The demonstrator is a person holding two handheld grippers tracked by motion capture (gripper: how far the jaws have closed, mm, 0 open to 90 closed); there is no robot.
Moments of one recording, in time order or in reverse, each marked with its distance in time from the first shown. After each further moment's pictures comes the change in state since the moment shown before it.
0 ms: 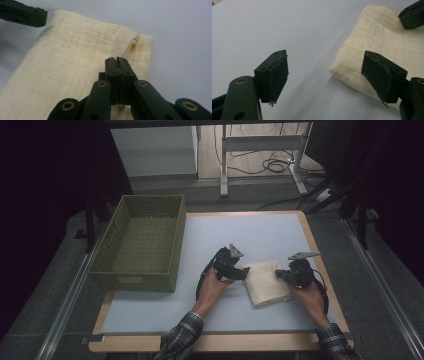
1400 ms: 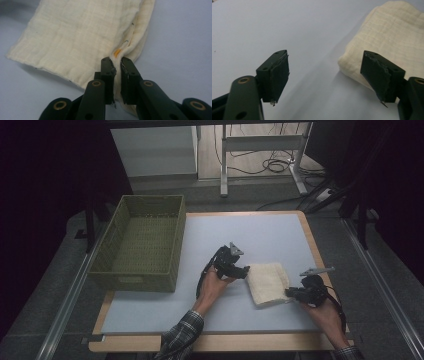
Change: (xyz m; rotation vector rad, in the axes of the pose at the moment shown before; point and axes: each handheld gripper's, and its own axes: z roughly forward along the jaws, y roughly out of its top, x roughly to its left) left arm 0.002 0.006 0.003 0.023 -0.010 -0.011; right arm 0.006 -0.045 -0.036 0.105 0.023 0.071
